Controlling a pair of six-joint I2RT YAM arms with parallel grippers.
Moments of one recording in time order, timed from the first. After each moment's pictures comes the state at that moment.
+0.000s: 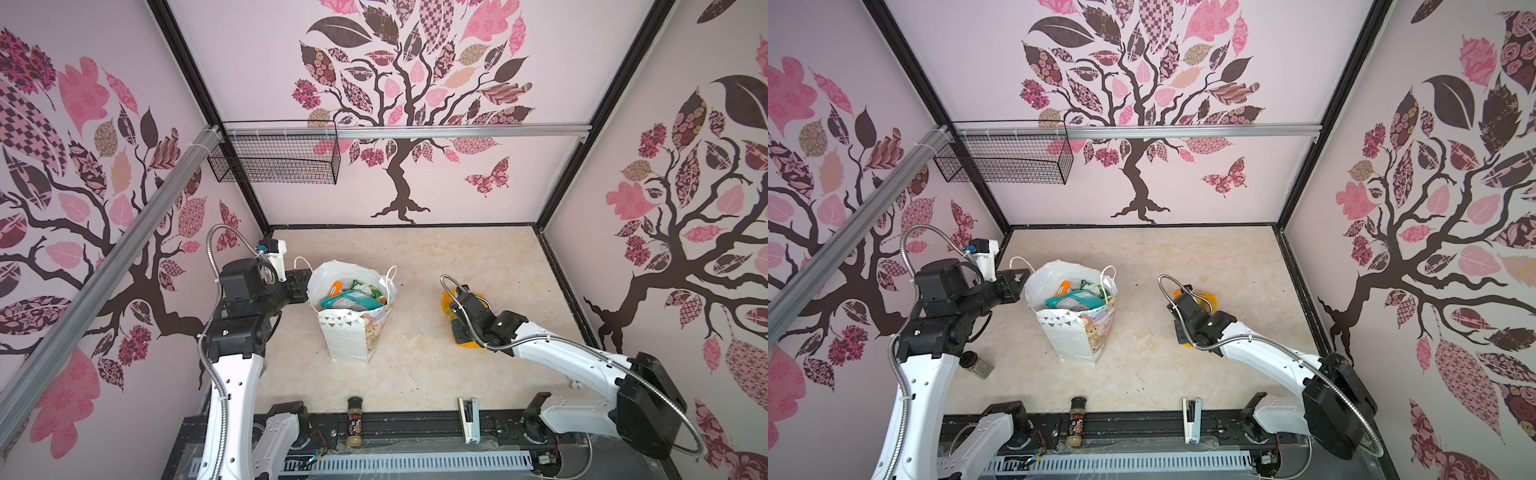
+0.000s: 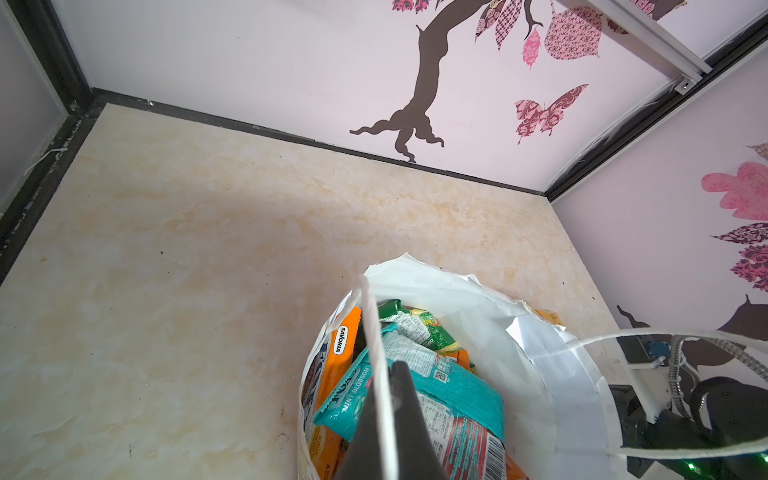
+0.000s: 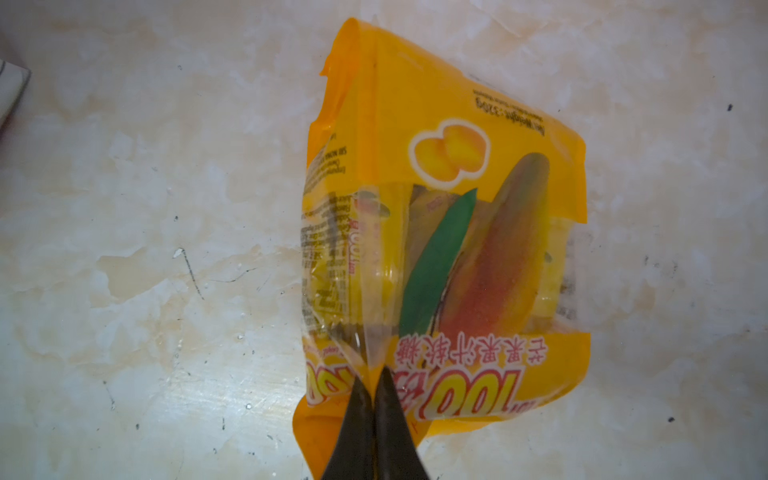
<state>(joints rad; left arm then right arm) 0.11 0.88 1.10 -0.69 0.45 -0.21 0.73 1.26 0.77 -0.56 0.33 0.45</state>
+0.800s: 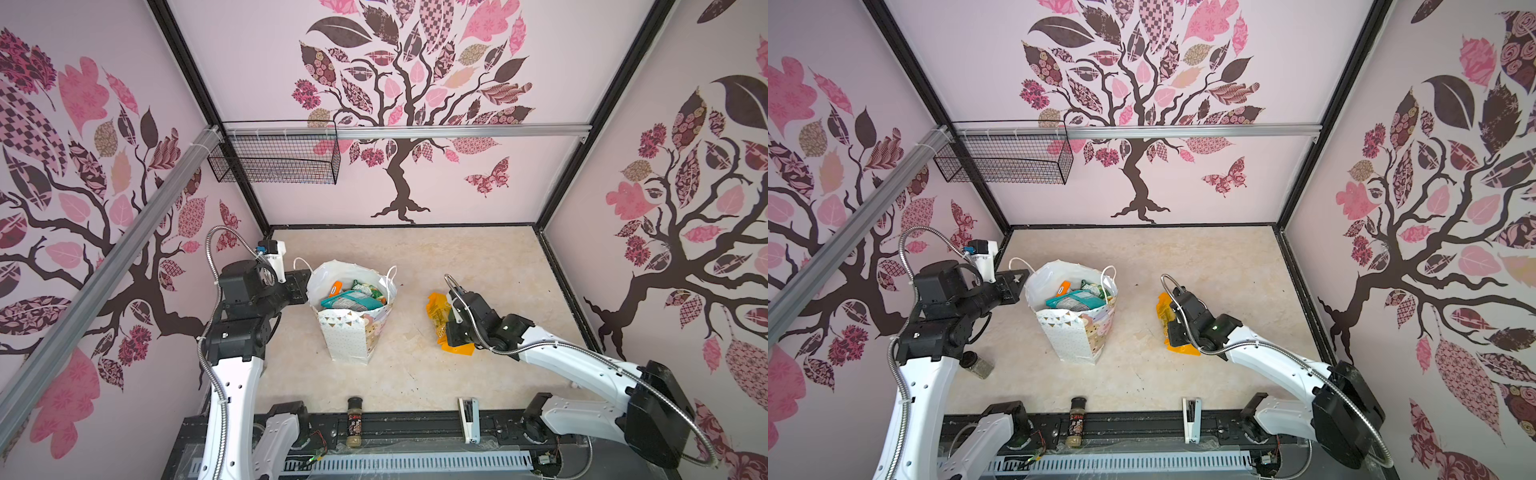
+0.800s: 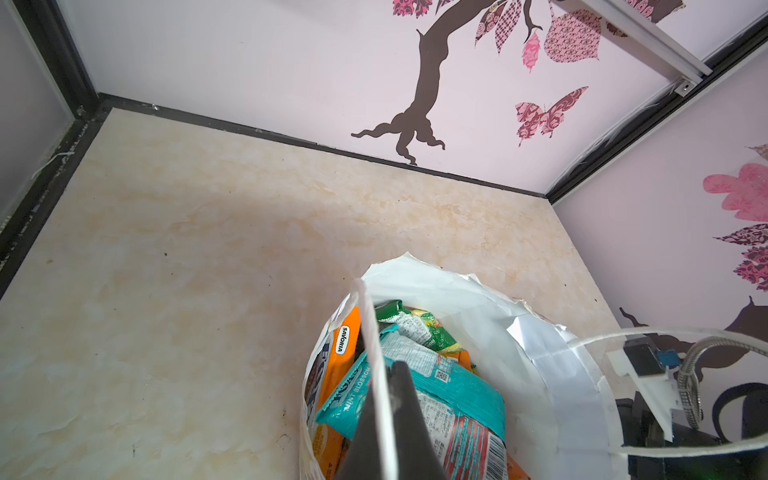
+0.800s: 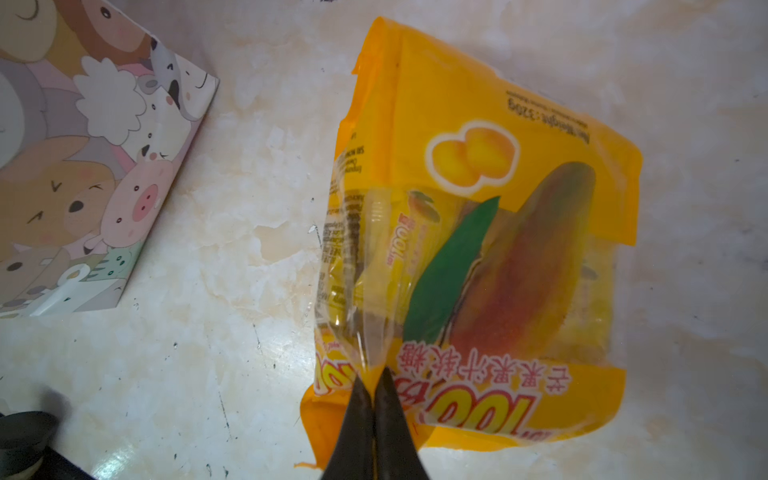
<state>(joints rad) 0.11 0.87 1.09 -0.68 0.44 -0.21 0.74 1.22 0.75 -0.45 0.06 0.46</state>
